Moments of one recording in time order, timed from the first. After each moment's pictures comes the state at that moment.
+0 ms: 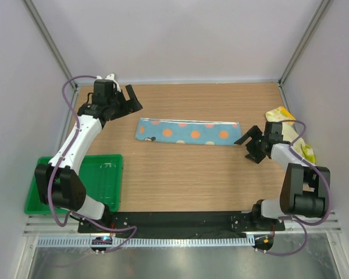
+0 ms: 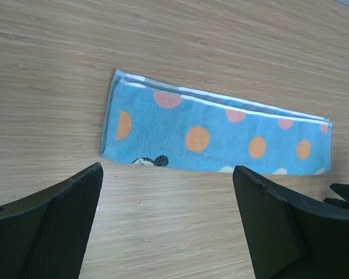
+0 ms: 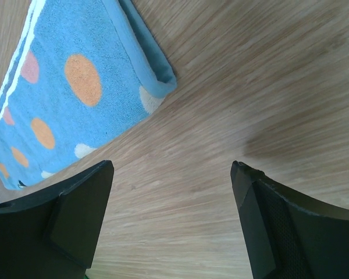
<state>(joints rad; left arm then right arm) -0.18 1.50 1.35 -0.51 0.12 -0.47 -0.16 1.37 0.68 -0.27 -0.25 0.72</state>
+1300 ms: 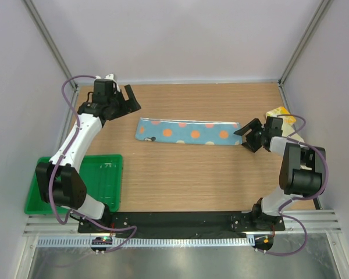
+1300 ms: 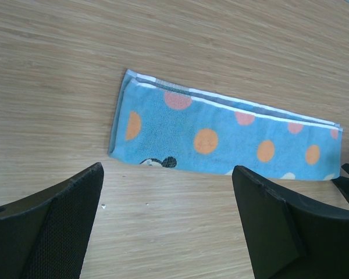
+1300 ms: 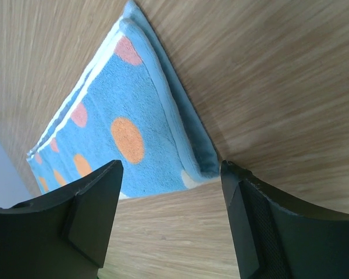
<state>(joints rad) -0.17 1.51 1.37 -0.54 0.09 -0.47 -0.19 1.62 0.75 0.02 -0.36 0.77</state>
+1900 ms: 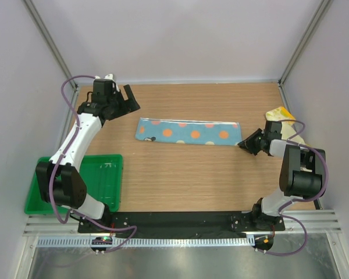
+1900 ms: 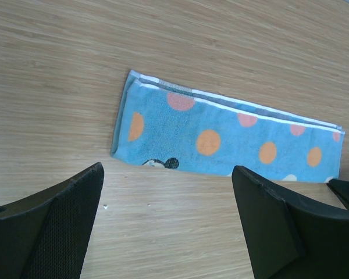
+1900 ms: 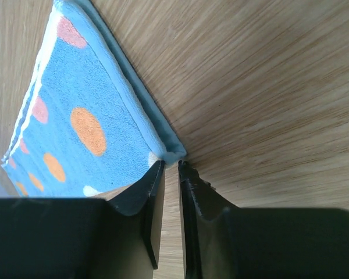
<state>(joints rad) -0.16 1.52 1.37 -0.54 0.09 -0.47 -0.19 1.60 0.70 -0.03 -0.32 0.76</state>
